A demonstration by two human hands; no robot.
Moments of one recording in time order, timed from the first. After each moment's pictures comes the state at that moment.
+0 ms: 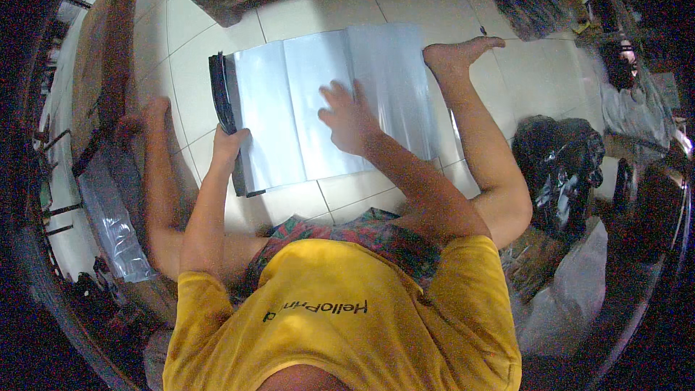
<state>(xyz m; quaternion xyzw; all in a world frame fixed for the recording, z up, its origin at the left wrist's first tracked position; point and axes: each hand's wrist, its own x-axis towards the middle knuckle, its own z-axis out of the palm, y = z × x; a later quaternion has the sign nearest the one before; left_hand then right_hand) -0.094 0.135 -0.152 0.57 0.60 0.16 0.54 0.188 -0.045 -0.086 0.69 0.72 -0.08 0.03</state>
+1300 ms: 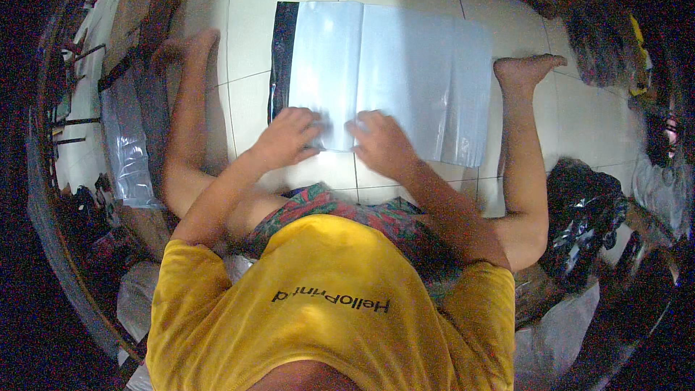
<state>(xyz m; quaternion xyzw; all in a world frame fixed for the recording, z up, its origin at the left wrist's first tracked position) -0.109 0.050 -0.072 0.98 0.10 0.02 0.20 0.135 -0.086 -0.083 0.59 0.76 -0.20 -0.18</state>
